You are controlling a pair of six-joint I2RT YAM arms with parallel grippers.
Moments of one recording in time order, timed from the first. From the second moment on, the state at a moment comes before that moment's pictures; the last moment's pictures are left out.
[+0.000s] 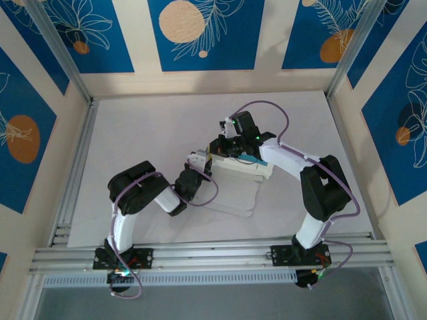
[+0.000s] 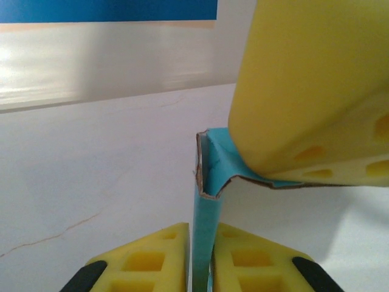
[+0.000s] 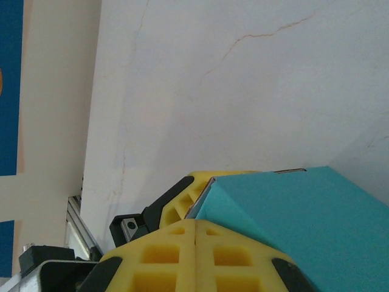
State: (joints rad) left arm -0.84 2.01 0.60 1.33 -0.44 -0.08; right arm 0.52 1.72 1.20 -0.26 -0.56 0.66
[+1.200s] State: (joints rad) left arm -0.80 2.00 0.59 1.31 -0.29 -0.07; right arm 0.52 1.71 1.20 -0.28 -0.56 0.66
